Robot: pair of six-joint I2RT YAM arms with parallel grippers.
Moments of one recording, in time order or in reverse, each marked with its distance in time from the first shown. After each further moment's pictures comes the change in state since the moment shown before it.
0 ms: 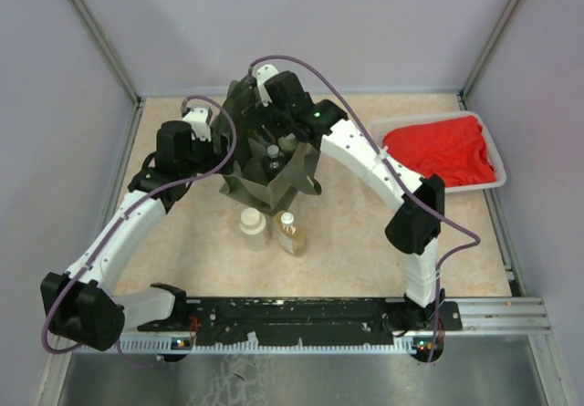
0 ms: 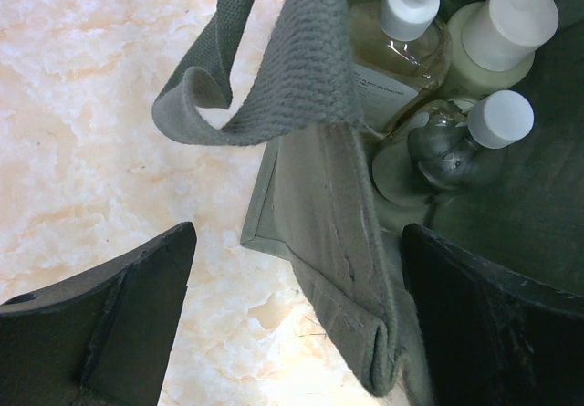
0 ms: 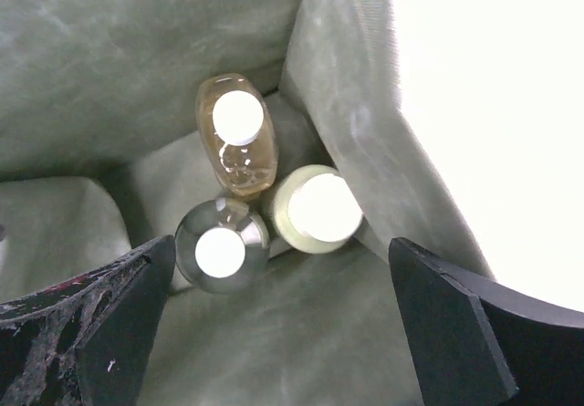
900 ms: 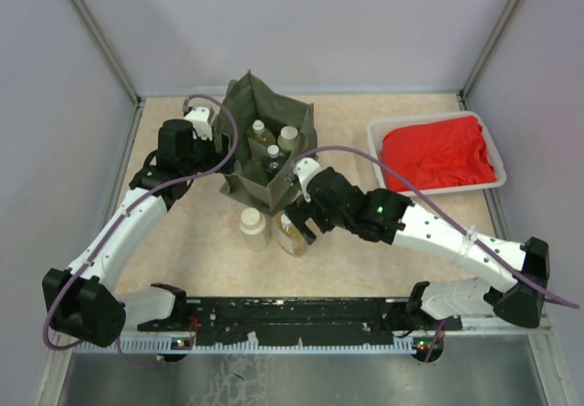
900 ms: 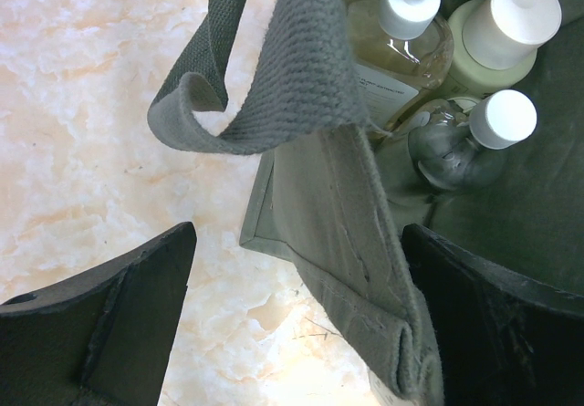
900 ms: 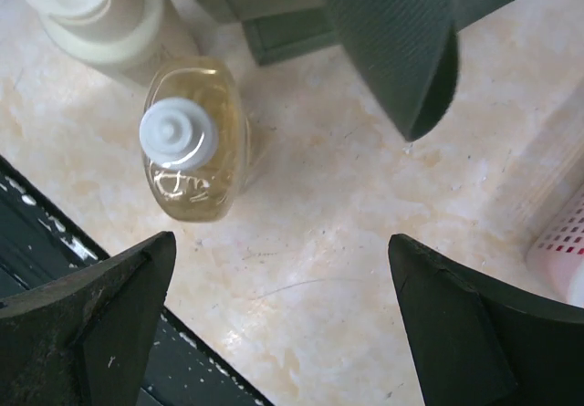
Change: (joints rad) left arm 0.000 0.020 0.010 -0.002 0.006 0.002; right arm 0.267 -0.779 -0.897 -0.019 0.047 0.199
